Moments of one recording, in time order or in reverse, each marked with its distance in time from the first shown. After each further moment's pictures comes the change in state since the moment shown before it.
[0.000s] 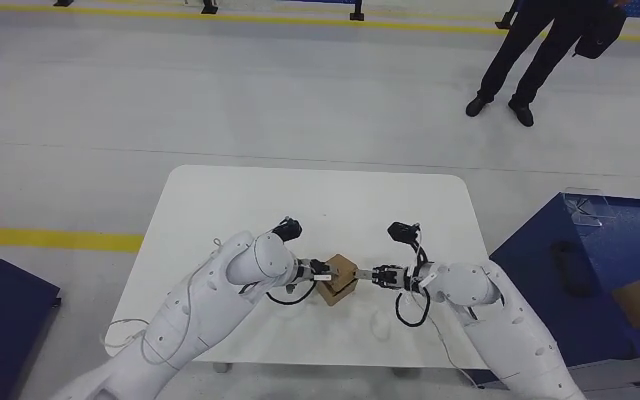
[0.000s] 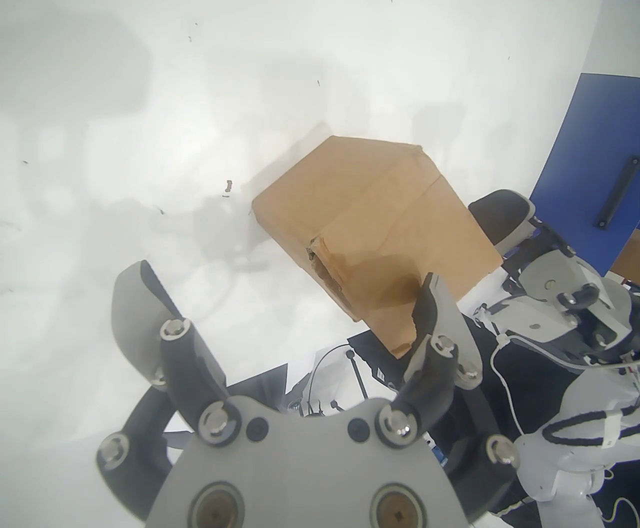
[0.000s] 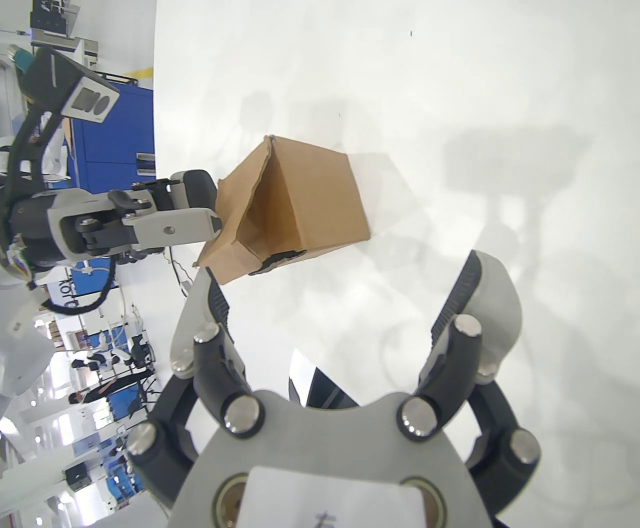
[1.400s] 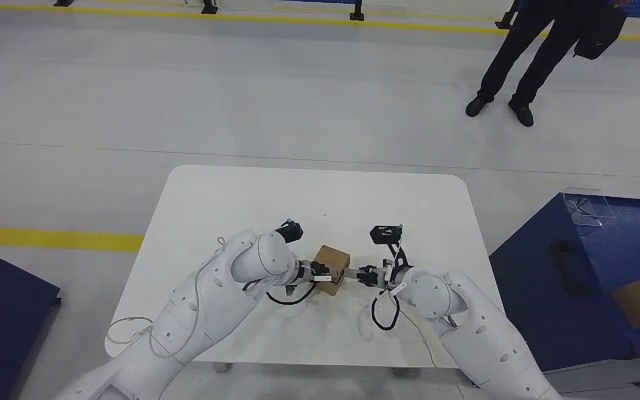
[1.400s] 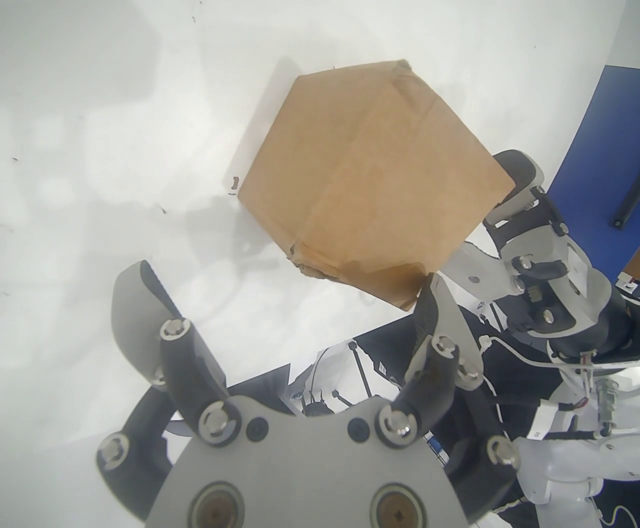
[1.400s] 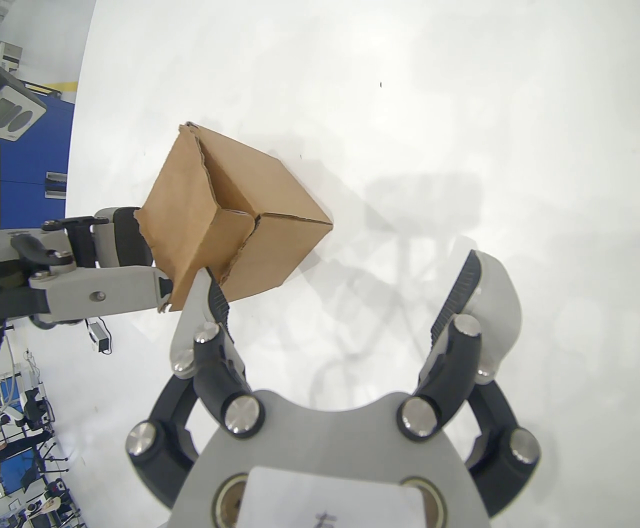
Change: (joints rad) left arm -0.013 -0.033 0.002 0.072 0.027 -0.017 -0.047; right arm 0.029 -0.052 -0.129 0.033 -0.210 0.067 -0.180
